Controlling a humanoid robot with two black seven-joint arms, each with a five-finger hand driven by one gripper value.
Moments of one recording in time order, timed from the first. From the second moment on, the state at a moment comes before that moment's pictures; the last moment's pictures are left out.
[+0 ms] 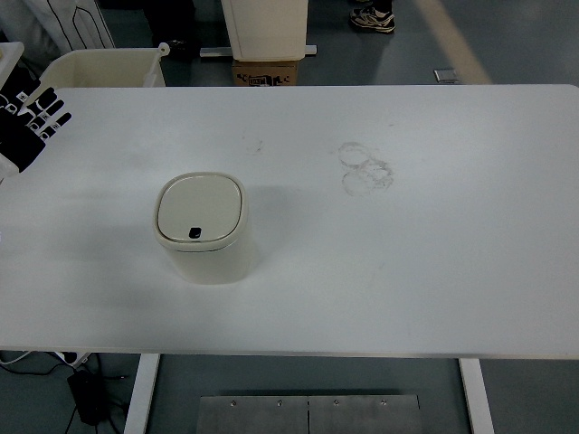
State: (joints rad) left arm -0.82 0.52 -0.66 -0.38 -0.27 -0.55 -0.04; right arm -0.03 0.00 0.31 0.20 -0.22 0.03 0.46
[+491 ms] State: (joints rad) left arm -0.82 0.51 -0.66 -0.38 -0.27 -0.55 -0.04; right arm -0.03 0.00 0.31 0.20 -0.22 0.03 0.46
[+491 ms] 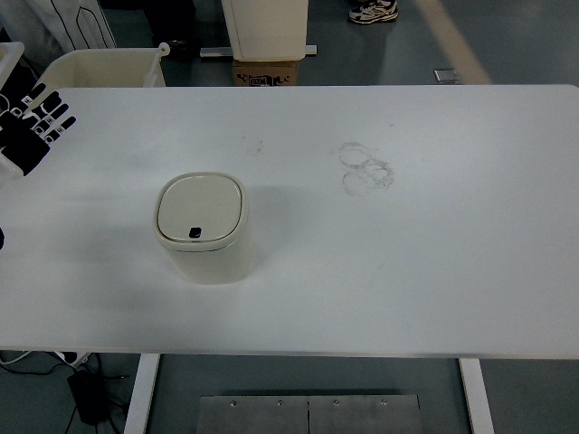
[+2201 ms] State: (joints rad) left arm -0.82 0.46 -0.66 -0.38 -0.27 -0.50 -0.03; right arm -0.03 0.00 0.31 0.20 -0.22 0.03 0.46
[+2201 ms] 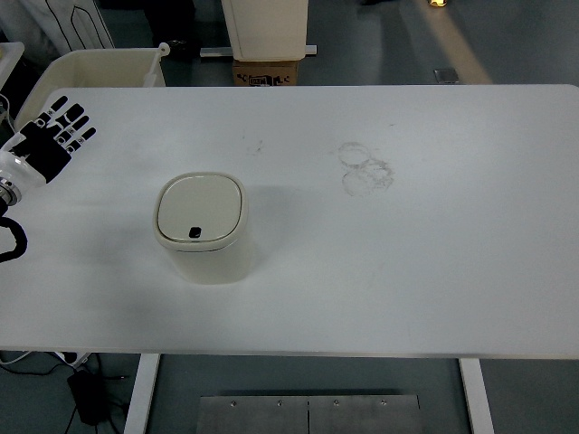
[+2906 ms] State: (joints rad) left arm -0.99 0.67 -0.61 -0.82 -0.25 -0.27 0.06; right arm -0.03 0.00 0.31 0.20 -0.22 0.03 0.46
